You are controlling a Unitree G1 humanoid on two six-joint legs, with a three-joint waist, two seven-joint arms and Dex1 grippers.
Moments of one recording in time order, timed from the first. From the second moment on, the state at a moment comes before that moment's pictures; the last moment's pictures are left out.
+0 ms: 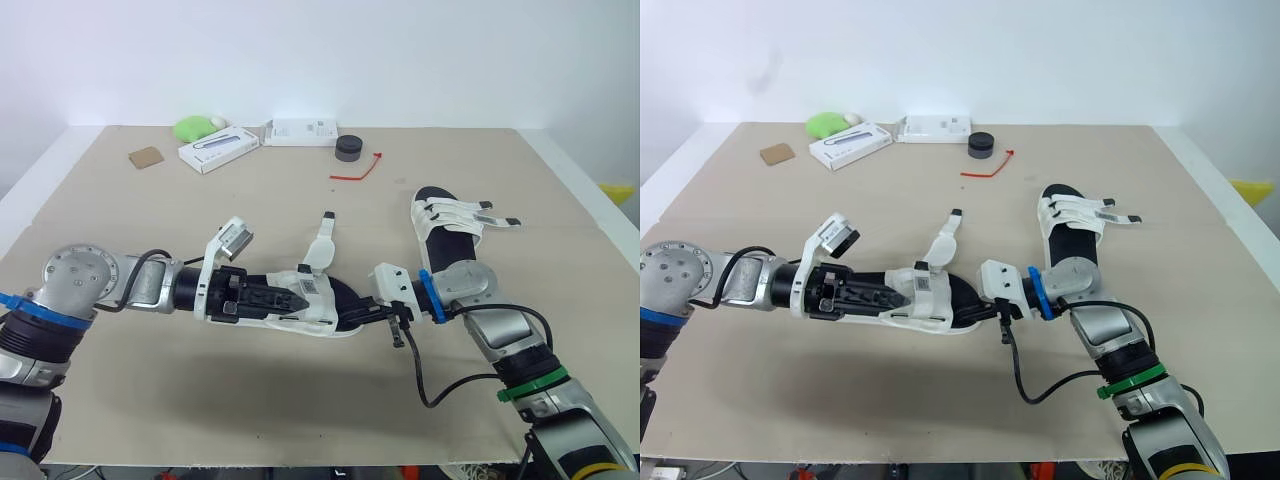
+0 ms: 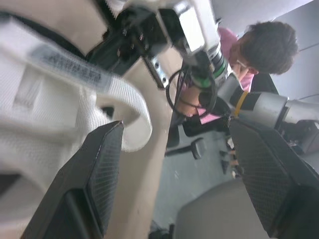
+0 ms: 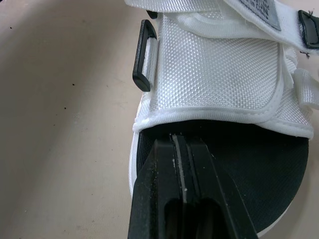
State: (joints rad) left arm -0.68 0.90 -0.25 0.00 -1.75 1.30 -0.51; right arm -0.54 -0.60 0.30 0.10 0.17 0.09 1.34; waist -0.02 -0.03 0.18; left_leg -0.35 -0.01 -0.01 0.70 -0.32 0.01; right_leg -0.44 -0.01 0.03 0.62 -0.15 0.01
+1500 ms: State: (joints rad) left arm -0.89 0.38 0.00 0.49 -1.62 1.45 -0.02; right arm -0.54 -0.59 0.30 0.10 0.16 0.09 1.31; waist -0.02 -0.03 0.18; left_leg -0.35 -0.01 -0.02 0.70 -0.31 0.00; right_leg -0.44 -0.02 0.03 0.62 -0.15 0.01
